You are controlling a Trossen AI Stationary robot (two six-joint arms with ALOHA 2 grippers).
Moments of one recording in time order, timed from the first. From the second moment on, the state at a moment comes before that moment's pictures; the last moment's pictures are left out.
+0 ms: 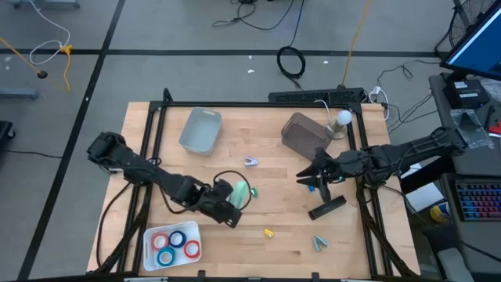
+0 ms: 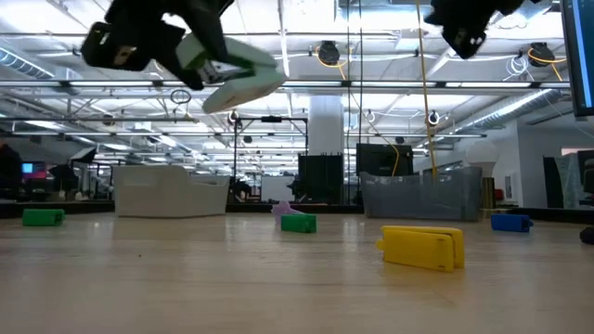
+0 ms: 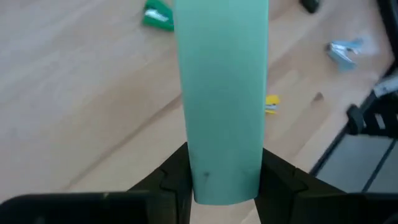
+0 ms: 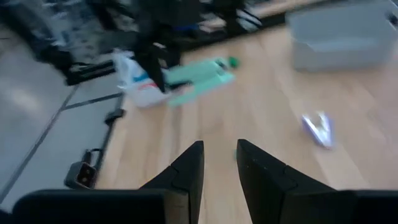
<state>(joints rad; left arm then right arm) -0.44 1.63 1.23 -0.59 -0.19 -1.33 0.26 0.88 0.72 -0.23 0.12 0.38</state>
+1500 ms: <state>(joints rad) -0.40 1.63 1.23 -0.59 -0.13 -0.96 0.05 1.54 1.26 -0.38 -0.32 -0.21</state>
